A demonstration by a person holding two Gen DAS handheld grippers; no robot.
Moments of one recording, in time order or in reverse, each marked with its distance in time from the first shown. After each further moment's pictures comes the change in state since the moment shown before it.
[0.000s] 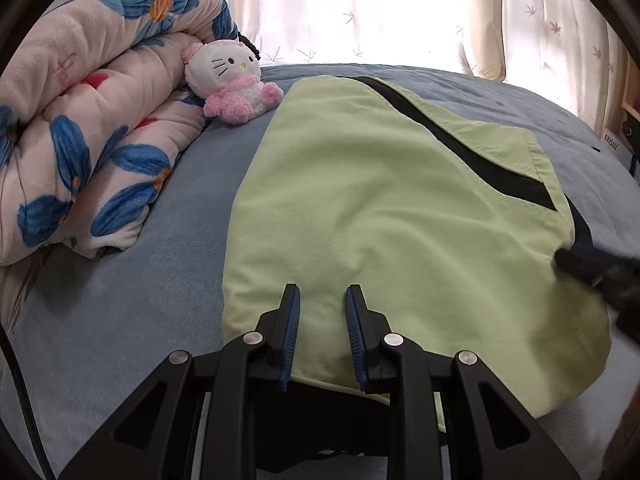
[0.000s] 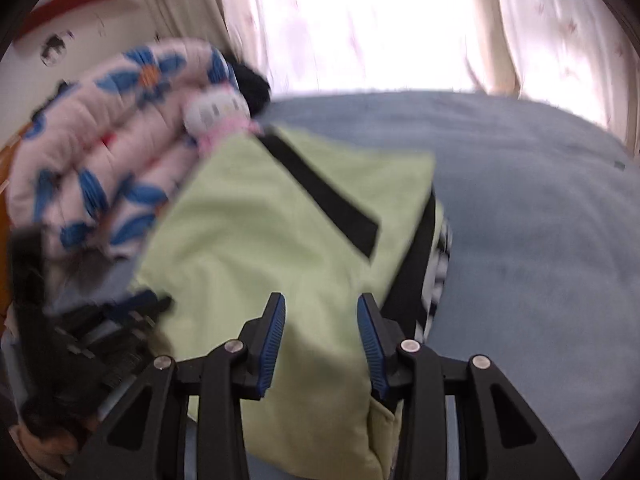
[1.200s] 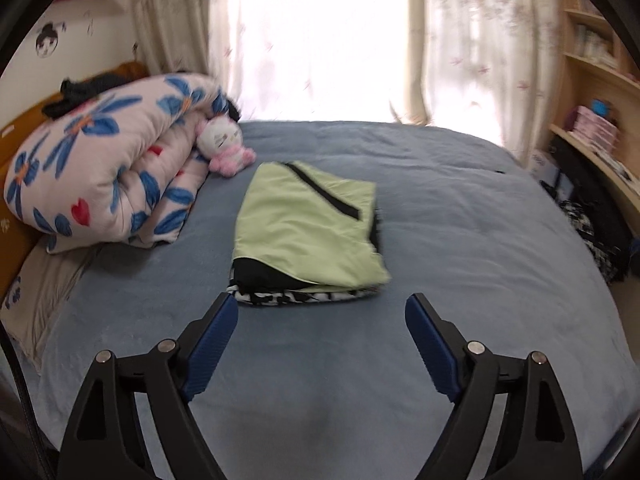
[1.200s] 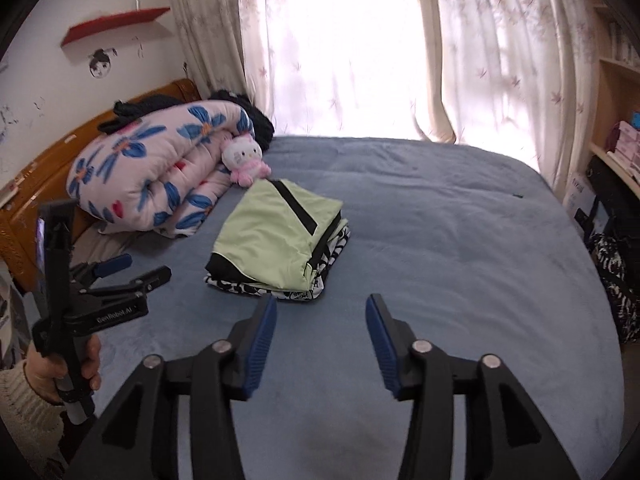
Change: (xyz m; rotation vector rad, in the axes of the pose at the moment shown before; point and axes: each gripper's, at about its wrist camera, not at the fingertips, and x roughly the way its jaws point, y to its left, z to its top) left arm -0.376 -0.066 -0.067 0.023 -0.120 -0.116; right arm -0.458 -0.047 -0.083 -0.064 -0.158 -0.021
